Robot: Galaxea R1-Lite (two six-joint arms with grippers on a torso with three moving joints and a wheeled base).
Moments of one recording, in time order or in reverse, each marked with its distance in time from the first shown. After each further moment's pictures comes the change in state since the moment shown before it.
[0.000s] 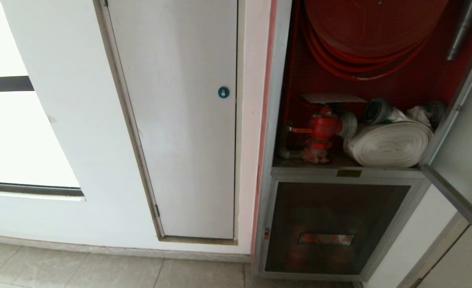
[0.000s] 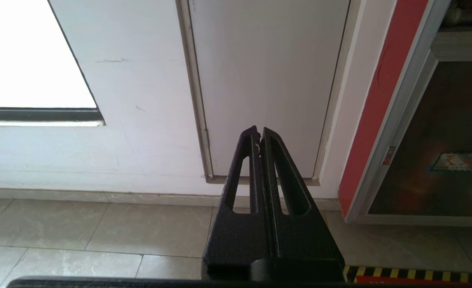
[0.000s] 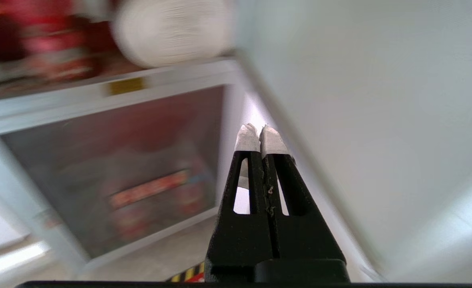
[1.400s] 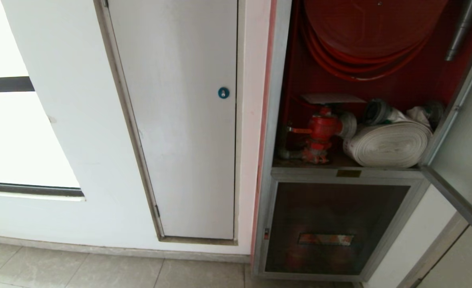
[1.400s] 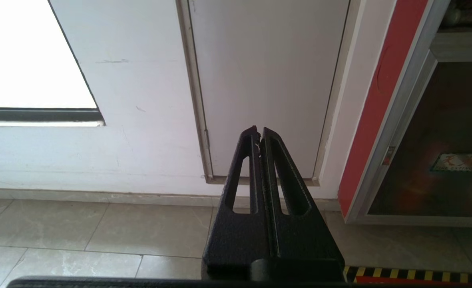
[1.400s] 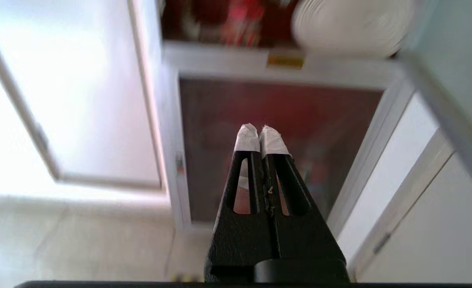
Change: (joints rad) left arm 0.000 0.000 0.000 0.000 0.000 0.000; right arm -0.119 -0.710 0.421 0.145 0.738 -0.047
